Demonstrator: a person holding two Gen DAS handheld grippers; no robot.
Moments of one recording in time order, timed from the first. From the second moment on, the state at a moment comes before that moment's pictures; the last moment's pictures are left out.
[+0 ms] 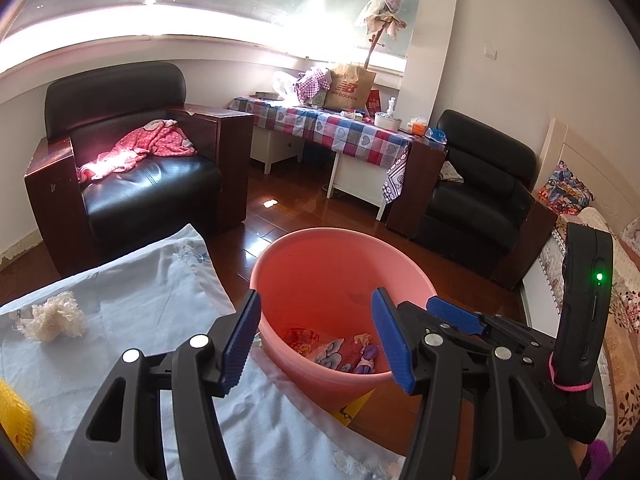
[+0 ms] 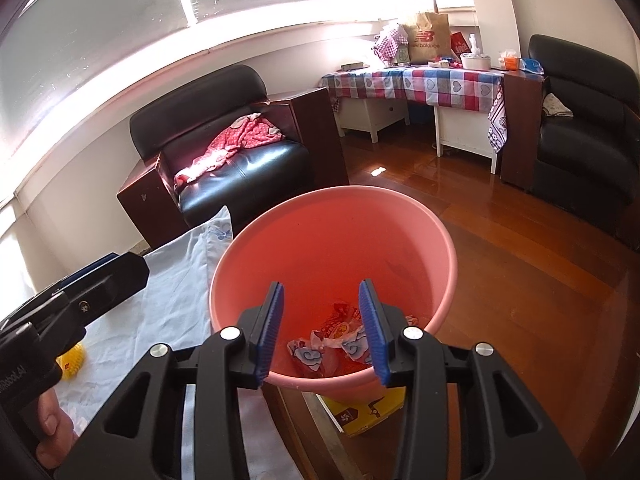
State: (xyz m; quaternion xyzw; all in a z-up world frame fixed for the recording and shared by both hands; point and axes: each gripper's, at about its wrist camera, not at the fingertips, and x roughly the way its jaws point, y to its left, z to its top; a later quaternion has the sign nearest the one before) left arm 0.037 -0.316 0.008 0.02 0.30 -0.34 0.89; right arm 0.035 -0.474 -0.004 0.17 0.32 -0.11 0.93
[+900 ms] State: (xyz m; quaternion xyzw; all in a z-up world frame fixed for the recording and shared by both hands) left arm 0.016 -0.180 -0.002 0.00 0.30 -0.22 0.93; right arm 0.059 -0.378 0.010 0.09 0.34 0.02 0.94
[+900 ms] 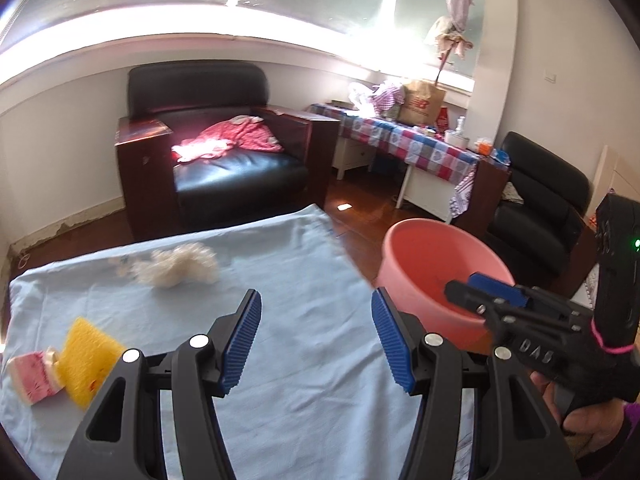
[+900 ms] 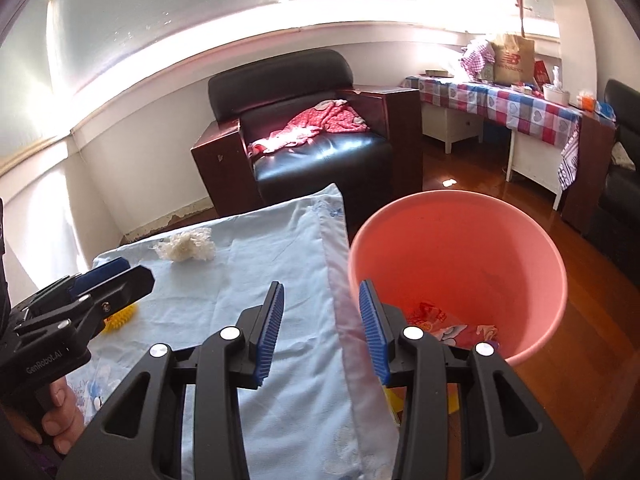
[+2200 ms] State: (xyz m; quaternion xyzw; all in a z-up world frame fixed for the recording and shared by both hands) left arm 0.027 0.088 -0.058 -0.10 0.36 0.06 0.93; right arm 0.098 -0.253 -0.020 0.03 0.40 0.15 0.91
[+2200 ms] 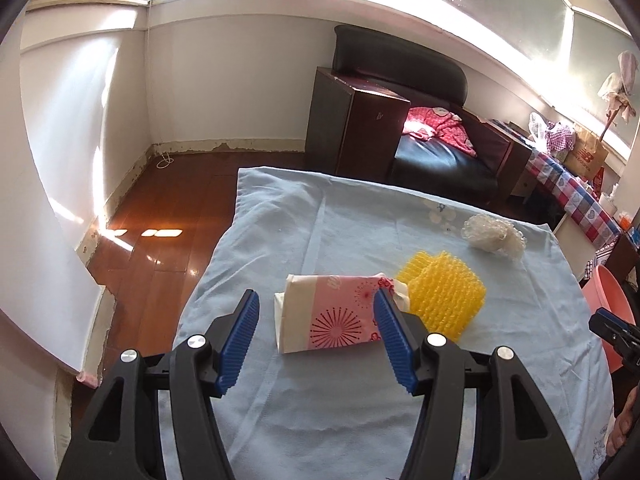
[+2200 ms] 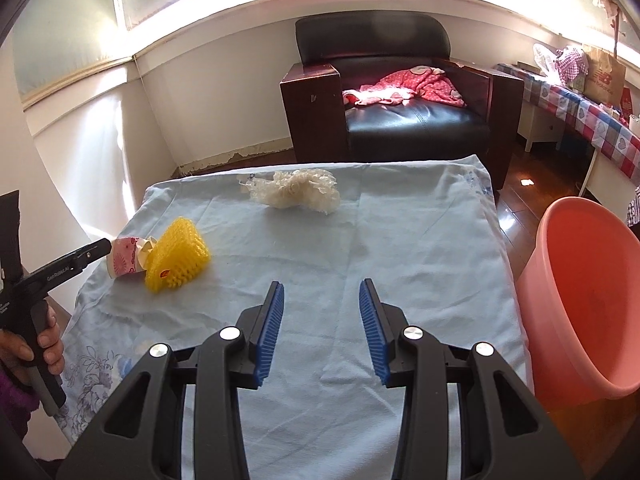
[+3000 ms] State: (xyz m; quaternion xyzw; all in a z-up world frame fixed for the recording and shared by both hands) left arm 0.079 0.014 -0.086 -0.06 0.40 -0.08 0.91; right arm 0.128 -0.225 -0.029 0.05 0.42 0.21 0.88
